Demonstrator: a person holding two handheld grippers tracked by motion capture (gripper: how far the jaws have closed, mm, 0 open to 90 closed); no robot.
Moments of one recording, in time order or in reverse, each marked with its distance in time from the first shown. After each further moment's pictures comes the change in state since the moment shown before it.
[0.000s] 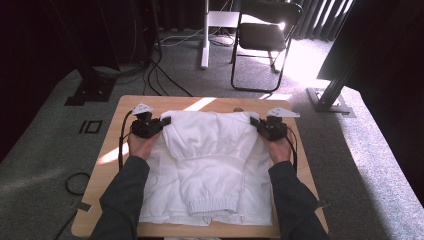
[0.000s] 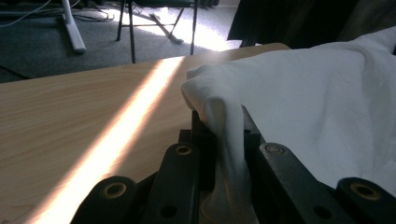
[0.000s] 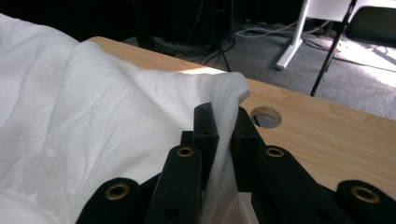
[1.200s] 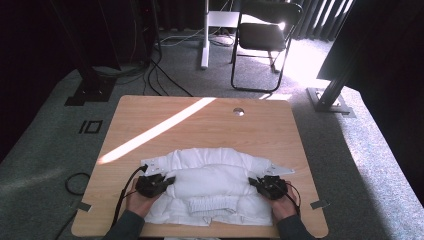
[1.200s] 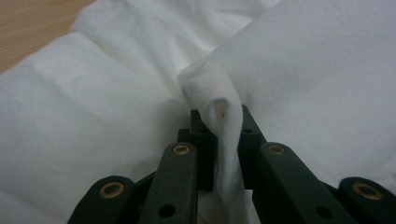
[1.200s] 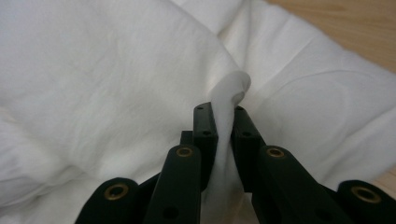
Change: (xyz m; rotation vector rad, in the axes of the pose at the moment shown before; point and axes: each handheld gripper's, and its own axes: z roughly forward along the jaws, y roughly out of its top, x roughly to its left) left arm -0.069 -0.143 -0.021 0.290 -0.036 0.129; right arm 0.057 -0.148 -0.051 0.273 0.109 -0.015
